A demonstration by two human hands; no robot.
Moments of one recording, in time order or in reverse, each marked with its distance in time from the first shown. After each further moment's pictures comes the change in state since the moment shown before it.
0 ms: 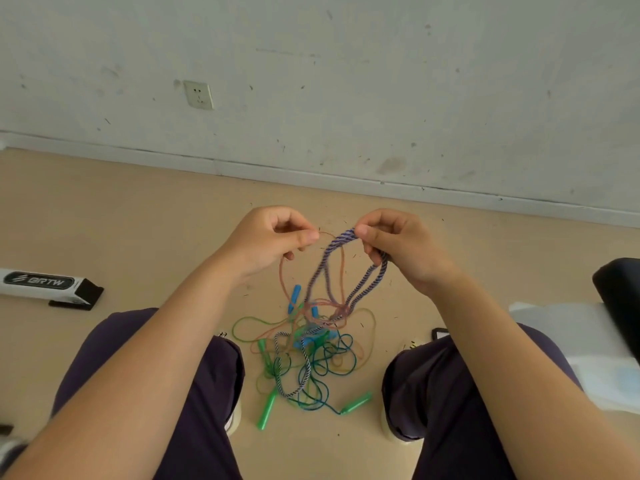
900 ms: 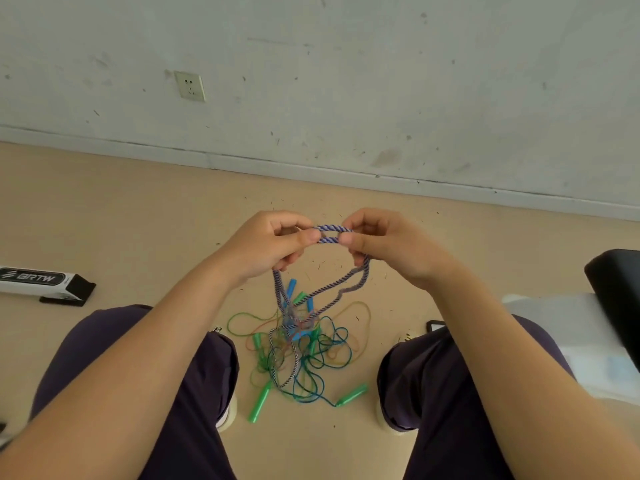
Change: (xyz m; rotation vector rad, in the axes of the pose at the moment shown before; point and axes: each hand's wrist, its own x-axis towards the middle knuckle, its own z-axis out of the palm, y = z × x) left_hand -0.008 -0.002 0.009 0.026 -0.140 -0.011; right_hand -0.005 -0.004 0.001 -0.103 -0.177 0.040
